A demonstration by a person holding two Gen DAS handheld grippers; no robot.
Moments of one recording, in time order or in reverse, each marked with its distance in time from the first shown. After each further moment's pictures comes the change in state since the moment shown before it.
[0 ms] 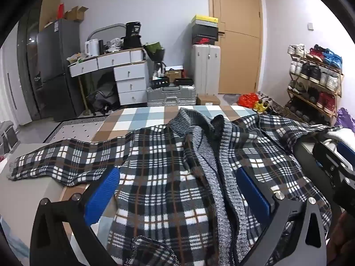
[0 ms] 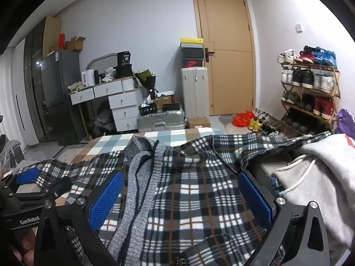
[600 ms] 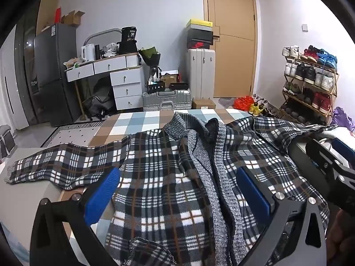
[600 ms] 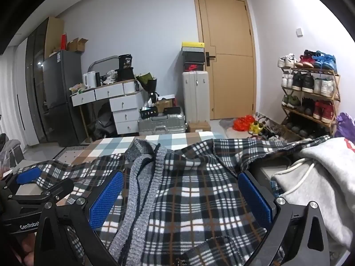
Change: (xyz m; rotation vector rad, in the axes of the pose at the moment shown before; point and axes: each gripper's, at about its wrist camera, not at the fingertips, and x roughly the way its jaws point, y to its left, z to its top) left arm -0.003 -0.007 0.003 0.029 0.000 0.012; right arm -0.005 0.003 -0.002 -0.017 -0.034 -0.006
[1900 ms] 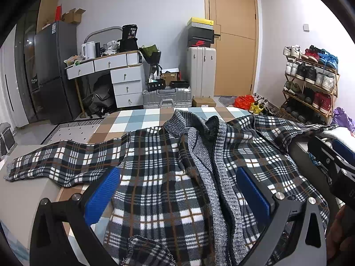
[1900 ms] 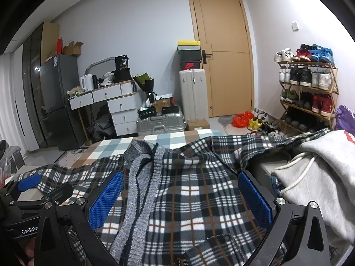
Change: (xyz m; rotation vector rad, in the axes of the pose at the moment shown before) left arm 0.003 0.001 -0.005 -0.005 0.009 -0.001; right arm 0.001 -0.007 0.000 0.039 0.010 -0.001
